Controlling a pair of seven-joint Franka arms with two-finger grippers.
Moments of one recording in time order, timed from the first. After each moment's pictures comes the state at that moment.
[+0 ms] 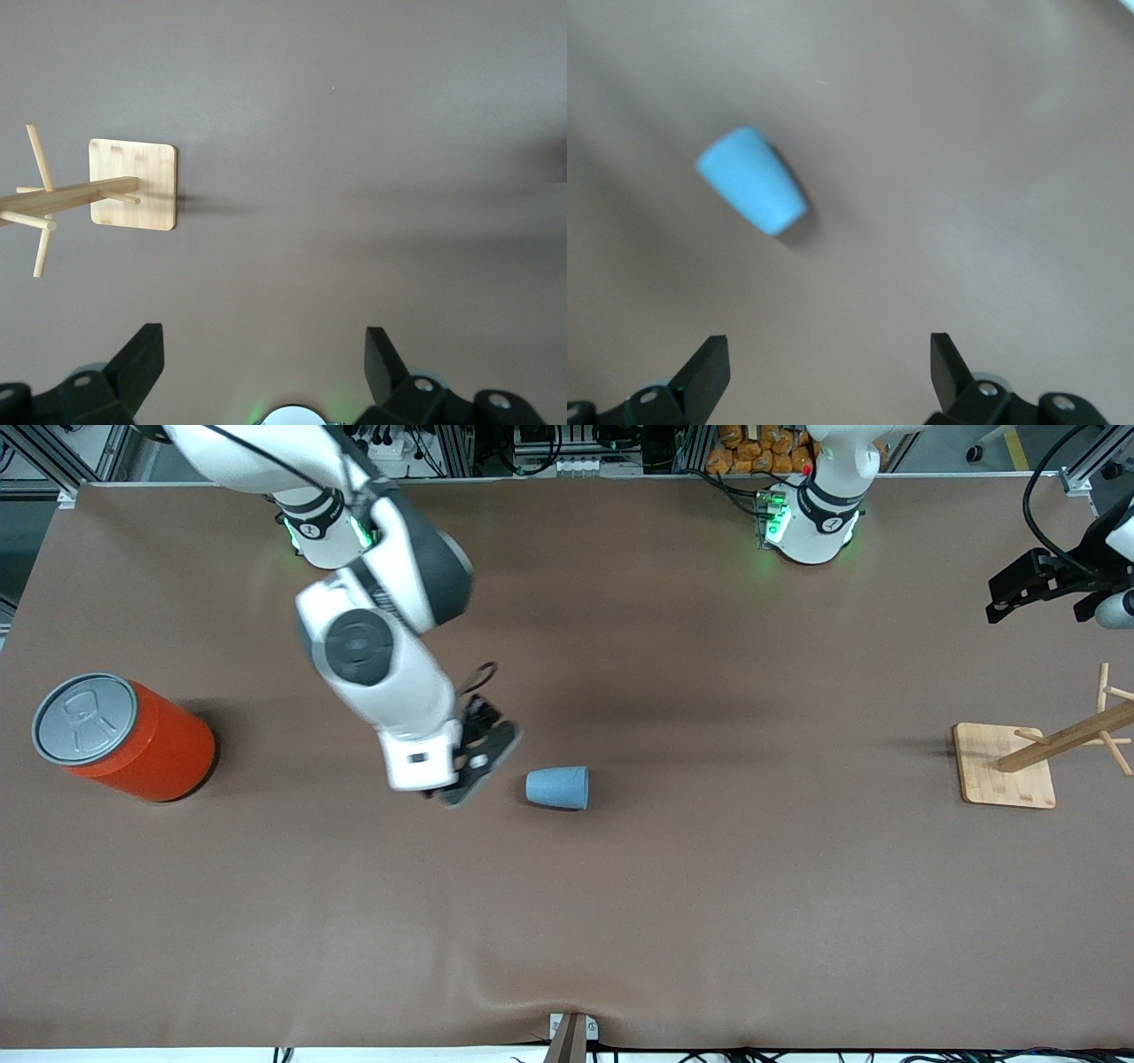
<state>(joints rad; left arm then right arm) 0.16 -0.07 -0.21 -1.55 0.03 1.45 -0.03 0.32 0.51 0.21 -1.33 -0.02 1.86 -0.30</state>
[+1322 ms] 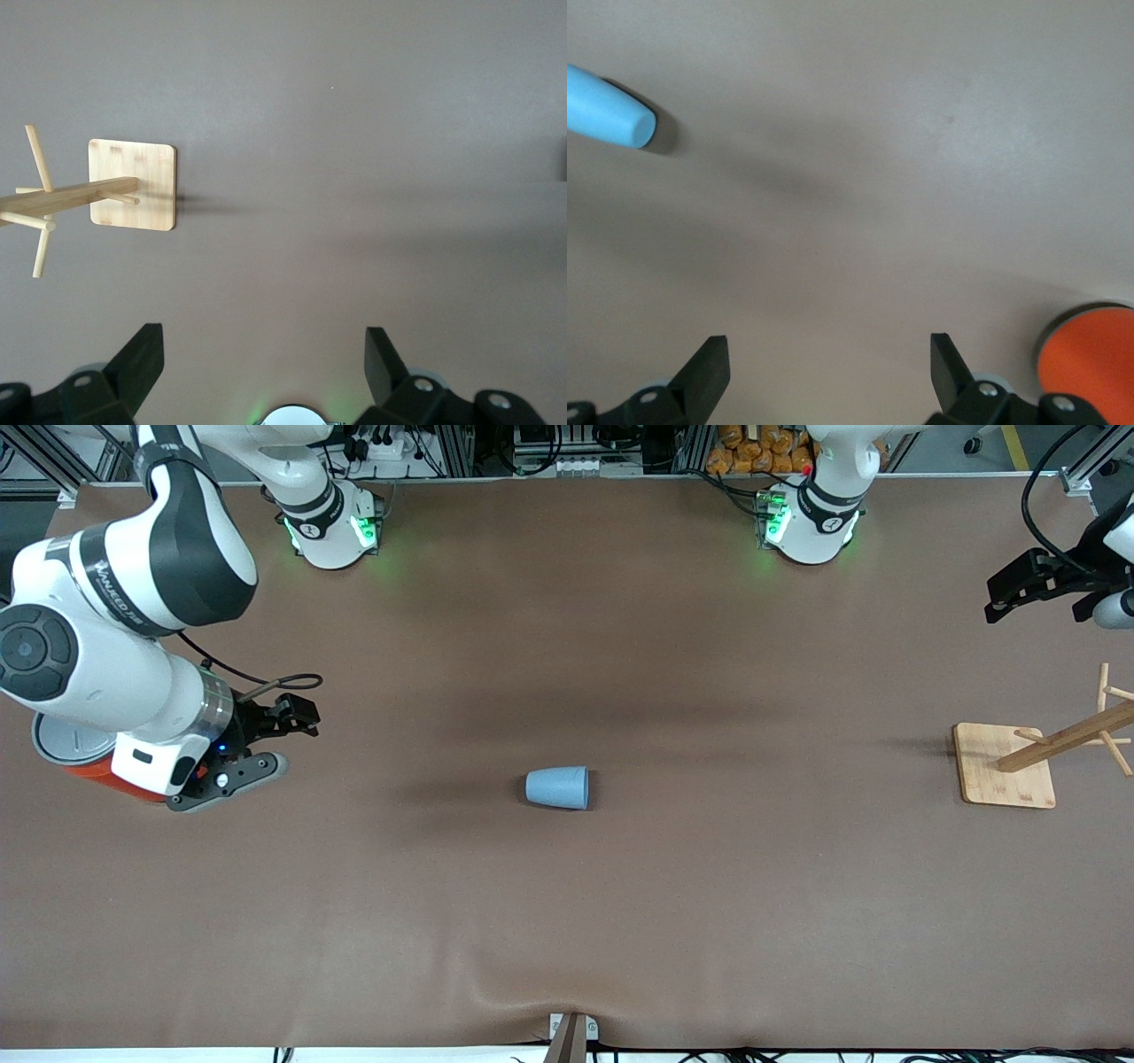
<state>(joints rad) 0.16 -0.07 -0.21 -1.55 0.03 1.45 -0.03 0.02 0.31 0.23 -1.45 0.00 1.62 -0.14</state>
